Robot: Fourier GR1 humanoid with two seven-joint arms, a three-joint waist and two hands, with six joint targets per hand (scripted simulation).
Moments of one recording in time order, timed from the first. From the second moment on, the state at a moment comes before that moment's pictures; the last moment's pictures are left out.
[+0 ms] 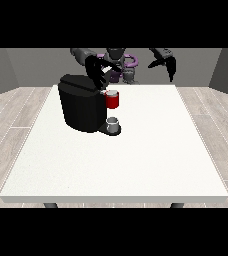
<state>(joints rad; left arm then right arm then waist) -0.31 0.08 0.09 -1.40 -0.12 -0.26 -0.09 -0.85 -0.24 -0.08 -1.03 0.12 -0.07 0.26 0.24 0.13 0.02</state>
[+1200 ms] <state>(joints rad) -0.48 0.03 0.00 -1.41 -0.13 -0.30 -0.10 -0.91 -0.48 -0.18 -1.28 0.22 -0.03 0.67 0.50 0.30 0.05</state>
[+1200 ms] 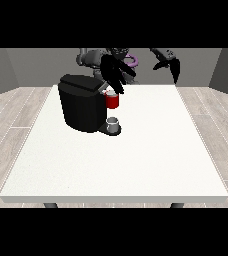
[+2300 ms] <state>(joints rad) -0.44 0.07 0.05 -1.43 -0.08 -0.33 -0.09 -0.99 -0.15 -0.01 -1.25 0.15 -0.05 0.13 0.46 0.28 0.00</state>
